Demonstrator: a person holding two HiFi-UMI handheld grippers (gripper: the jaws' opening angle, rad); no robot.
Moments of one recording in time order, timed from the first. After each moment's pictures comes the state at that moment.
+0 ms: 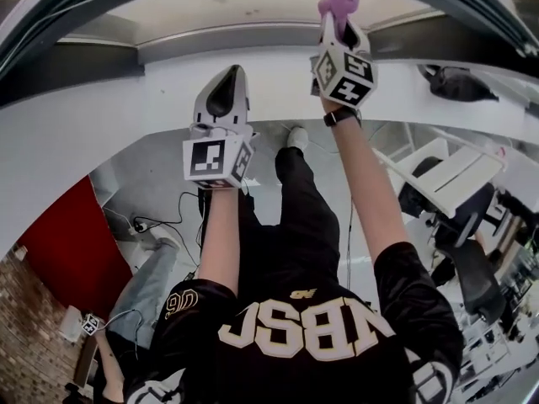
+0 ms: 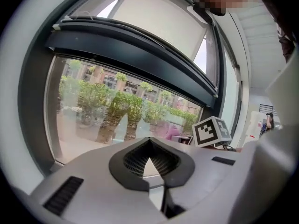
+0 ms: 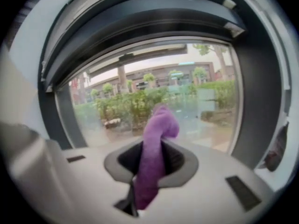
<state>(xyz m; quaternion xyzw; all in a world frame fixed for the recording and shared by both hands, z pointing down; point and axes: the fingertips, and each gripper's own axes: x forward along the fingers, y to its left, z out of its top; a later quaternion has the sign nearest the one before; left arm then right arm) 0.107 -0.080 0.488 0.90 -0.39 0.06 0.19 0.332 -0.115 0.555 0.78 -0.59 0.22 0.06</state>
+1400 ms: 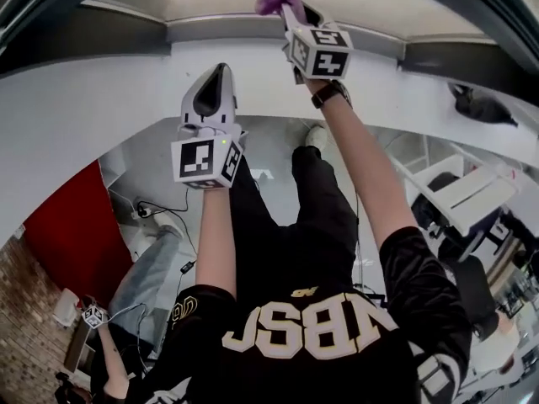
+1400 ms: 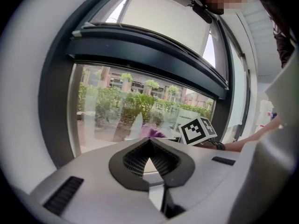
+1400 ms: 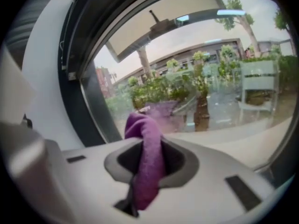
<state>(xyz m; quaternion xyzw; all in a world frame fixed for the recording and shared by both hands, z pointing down) 0.007 -0.115 0.513 0.88 -0.44 0.10 0.16 0.164 -0.212 0.620 0.63 -0.72 0.28 0.08</state>
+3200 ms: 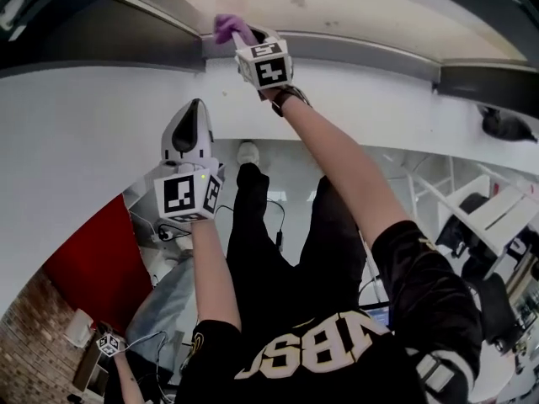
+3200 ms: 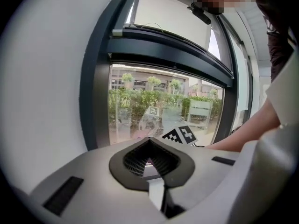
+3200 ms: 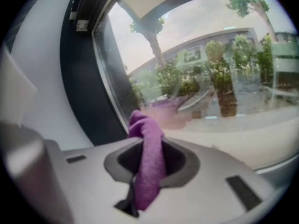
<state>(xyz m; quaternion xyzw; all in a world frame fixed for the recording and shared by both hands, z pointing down) -0.150 -0.155 0.551 0.87 -0.46 0.15 0.11 -0.049 -0.293 0.719 0.57 -0.76 0.30 0.11</state>
